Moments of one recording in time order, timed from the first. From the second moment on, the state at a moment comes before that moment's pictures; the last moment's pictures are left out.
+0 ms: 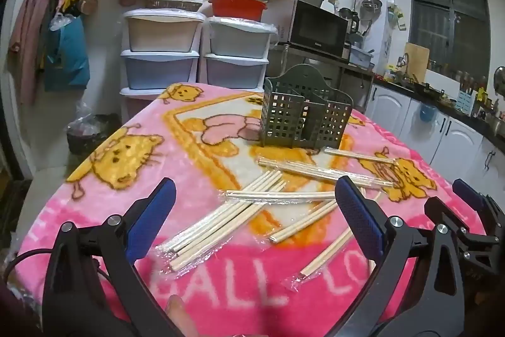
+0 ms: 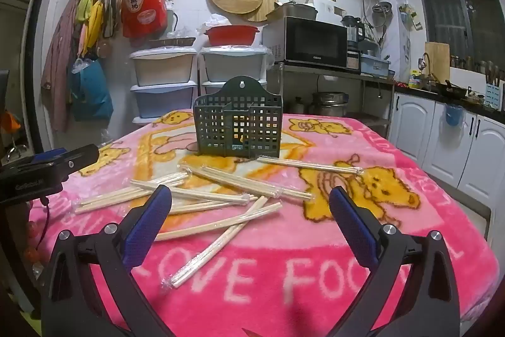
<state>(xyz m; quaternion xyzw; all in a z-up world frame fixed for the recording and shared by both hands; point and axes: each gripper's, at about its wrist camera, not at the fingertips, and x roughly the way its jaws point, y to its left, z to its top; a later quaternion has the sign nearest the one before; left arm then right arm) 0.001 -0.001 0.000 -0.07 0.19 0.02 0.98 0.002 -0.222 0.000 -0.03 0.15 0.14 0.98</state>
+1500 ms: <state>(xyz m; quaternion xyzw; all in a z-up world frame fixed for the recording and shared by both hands) 0.000 0.005 0.003 -0.07 0.19 0.02 0.98 0.001 -0.222 0.002 -0.03 0.15 0.14 0.98</state>
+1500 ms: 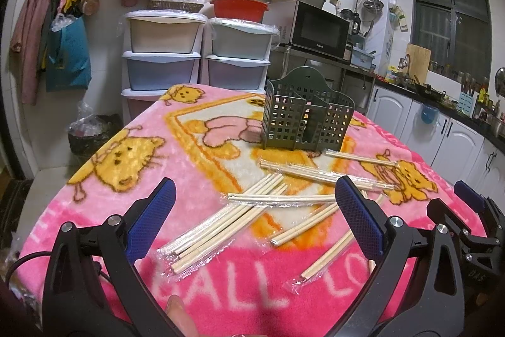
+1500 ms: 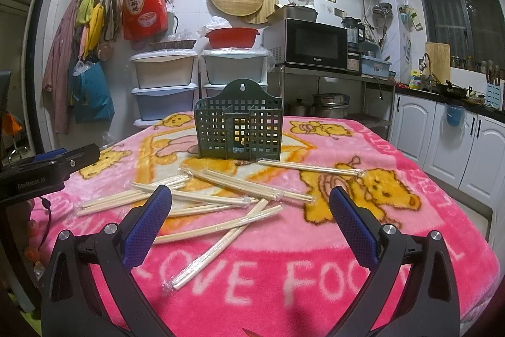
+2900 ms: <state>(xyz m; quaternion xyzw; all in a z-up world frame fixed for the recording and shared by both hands) 0.043 0.038 -0.001 -0.13 0.27 0.01 0.95 0.045 -0.233 0.004 -0.01 0.22 0.14 0.97</state>
